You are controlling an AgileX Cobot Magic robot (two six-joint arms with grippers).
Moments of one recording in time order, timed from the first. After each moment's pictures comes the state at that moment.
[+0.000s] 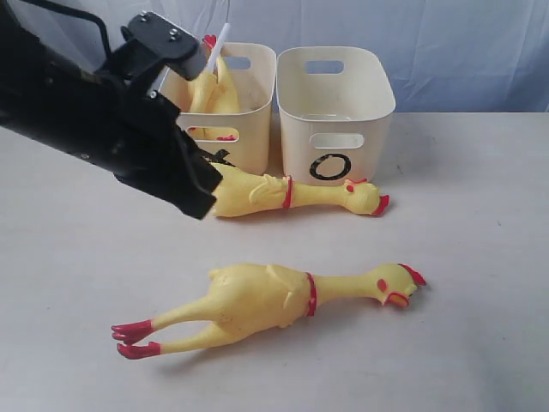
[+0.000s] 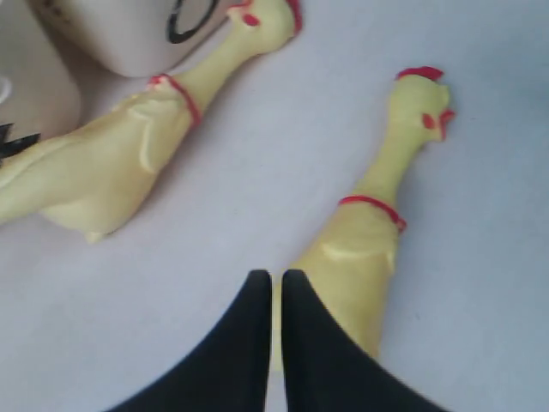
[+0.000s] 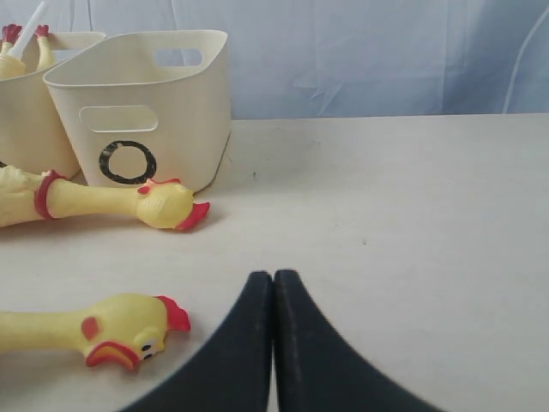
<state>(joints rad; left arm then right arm) -0.56 1.42 -1.07 -0.44 0.70 0.61 0.08 0.00 0.00 0.06 0.32 -0.02</state>
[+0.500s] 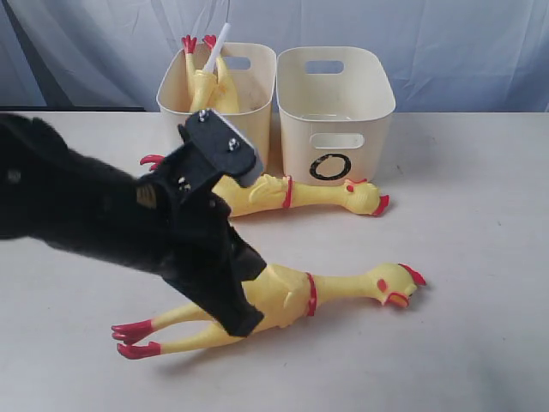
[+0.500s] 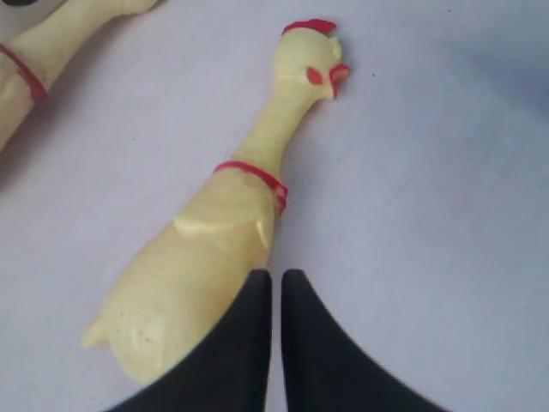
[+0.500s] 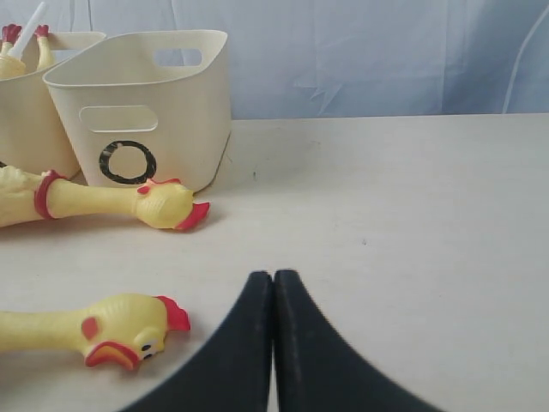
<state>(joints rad) -0.81 1.39 -0.84 -0.43 0.45 0.48 0.08 0.00 0.00 0.06 0.32 -0.02</state>
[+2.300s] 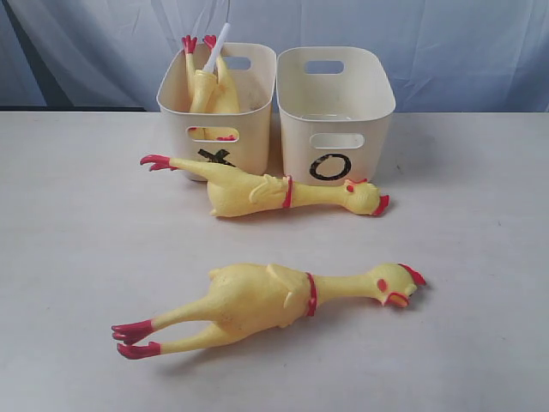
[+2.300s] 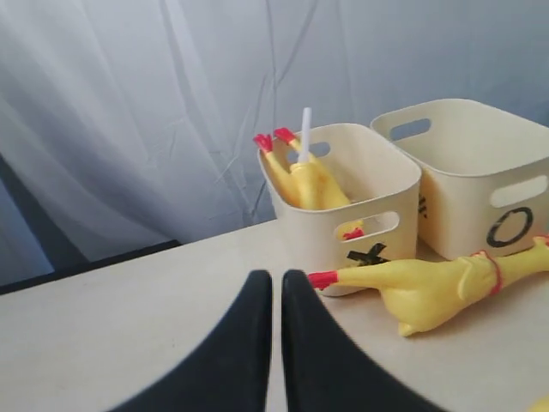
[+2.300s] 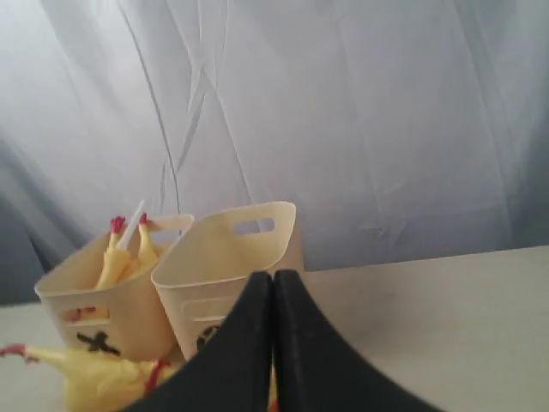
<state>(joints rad) -0.30 0.45 -0.48 0.11 0.28 0.02 0.09 0.17 -0.27 0.44 0.20 -0.23</state>
